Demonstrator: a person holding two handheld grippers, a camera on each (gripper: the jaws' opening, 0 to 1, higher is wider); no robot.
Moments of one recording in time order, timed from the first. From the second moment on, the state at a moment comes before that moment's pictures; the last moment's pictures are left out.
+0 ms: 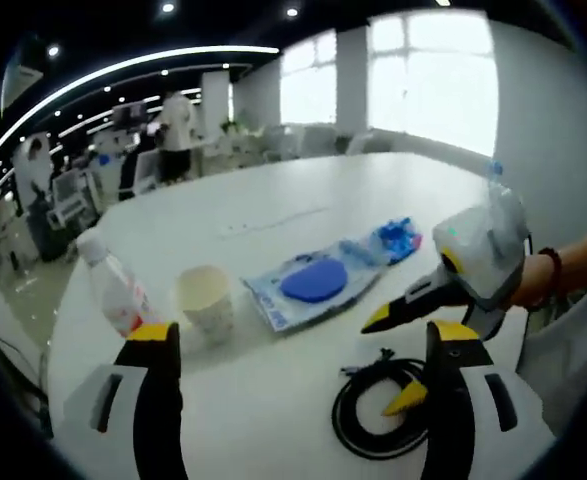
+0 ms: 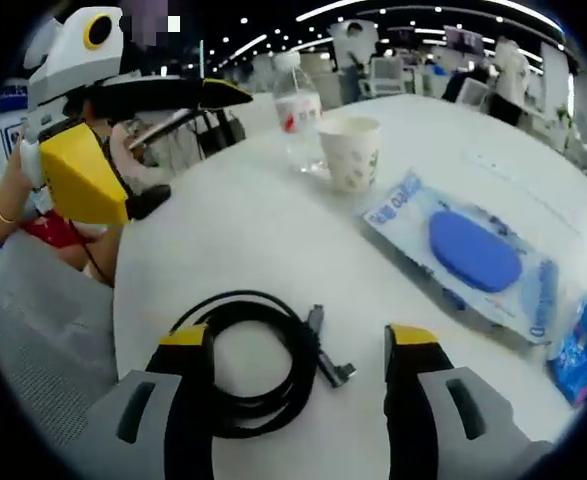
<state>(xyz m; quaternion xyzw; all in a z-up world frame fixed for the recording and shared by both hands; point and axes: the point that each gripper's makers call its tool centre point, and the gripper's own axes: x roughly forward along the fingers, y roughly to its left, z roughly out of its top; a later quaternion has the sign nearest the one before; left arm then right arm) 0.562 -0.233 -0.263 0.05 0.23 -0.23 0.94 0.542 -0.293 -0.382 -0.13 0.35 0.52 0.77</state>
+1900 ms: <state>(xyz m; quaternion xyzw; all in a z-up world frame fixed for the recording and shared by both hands) 0.533 -0.210 -0.257 0.12 0.23 -0.19 0.95 0.558 -0.338 -0.348 -0.06 0.37 0.45 0.81</state>
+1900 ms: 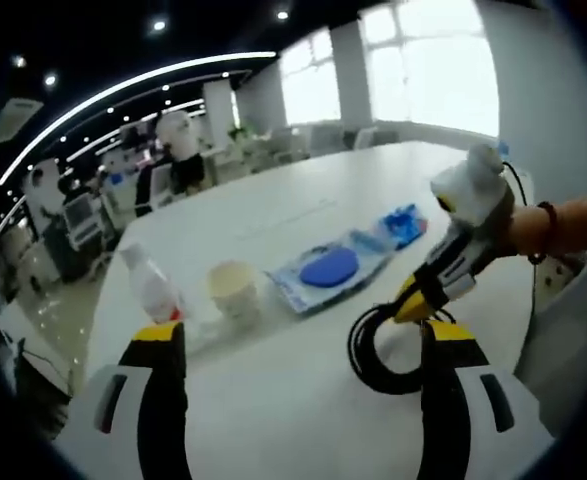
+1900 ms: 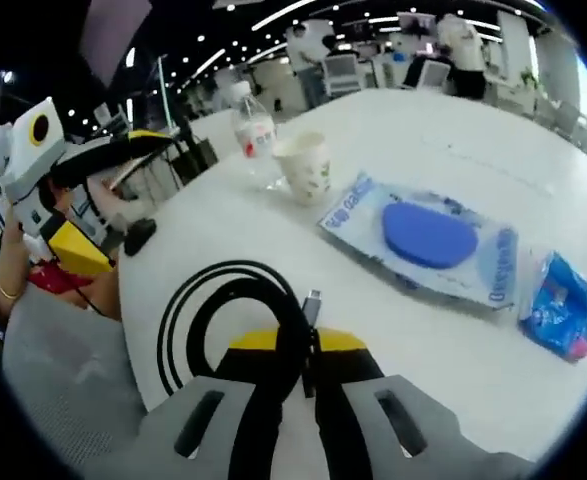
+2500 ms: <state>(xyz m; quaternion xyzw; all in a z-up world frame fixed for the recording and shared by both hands) 0.532 -0.207 -0.259 0.11 0.23 -0.19 0.95 0.591 -0.407 -0.336 -0.03 0.37 0.38 0.85</state>
